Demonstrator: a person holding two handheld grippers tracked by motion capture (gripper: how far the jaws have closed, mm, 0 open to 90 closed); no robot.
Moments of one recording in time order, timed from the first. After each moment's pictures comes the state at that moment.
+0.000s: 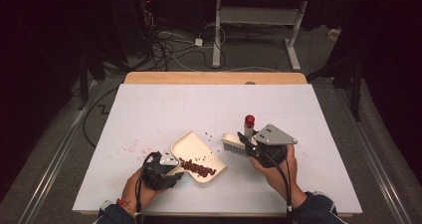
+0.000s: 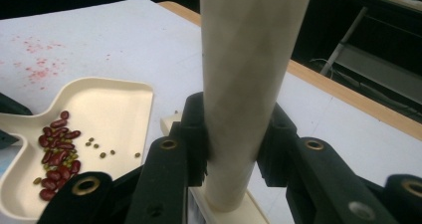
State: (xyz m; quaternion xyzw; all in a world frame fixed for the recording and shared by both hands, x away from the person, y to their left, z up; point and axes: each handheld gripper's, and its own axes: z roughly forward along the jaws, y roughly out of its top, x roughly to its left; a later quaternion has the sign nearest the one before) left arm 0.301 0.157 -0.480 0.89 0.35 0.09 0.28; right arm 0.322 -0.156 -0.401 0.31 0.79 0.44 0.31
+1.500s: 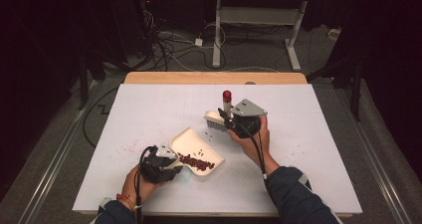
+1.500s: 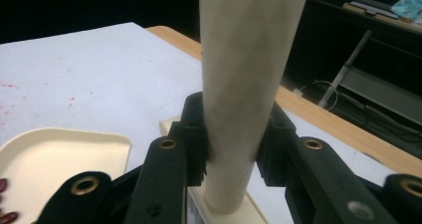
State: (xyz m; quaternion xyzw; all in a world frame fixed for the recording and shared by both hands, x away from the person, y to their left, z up) left arm 0.316 0.164 -0.478 0.88 0.37 0.09 0.30; right arm 0.405 -0.107 -0.412 0.29 0.77 0.46 0.32
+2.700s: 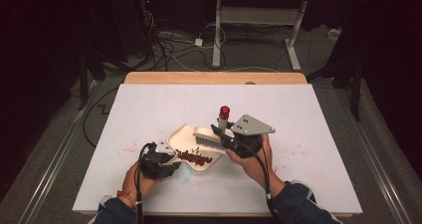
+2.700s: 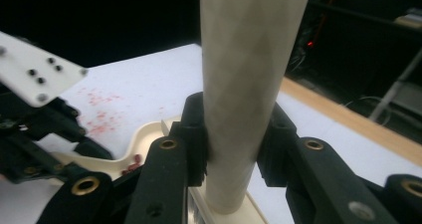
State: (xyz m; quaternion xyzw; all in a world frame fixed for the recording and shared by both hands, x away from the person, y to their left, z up) left arm 0.324 0.169 -0.479 0.87 0.39 0.09 0.30; right arm 0.341 -0.106 -0.390 0.25 0.78 0.51 0.27
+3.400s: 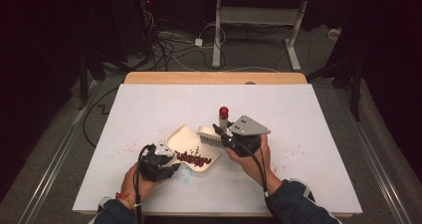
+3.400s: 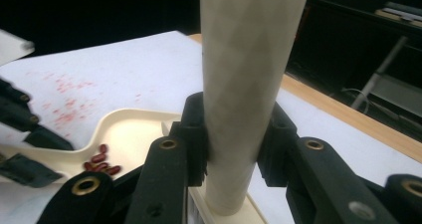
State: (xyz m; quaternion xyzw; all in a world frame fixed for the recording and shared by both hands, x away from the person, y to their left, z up) left arm 0.318 0.167 -0.479 0.87 0.39 0.10 0.29; right arm 0.350 -0.100 -0.410 0.26 0.78 0.49 0.29
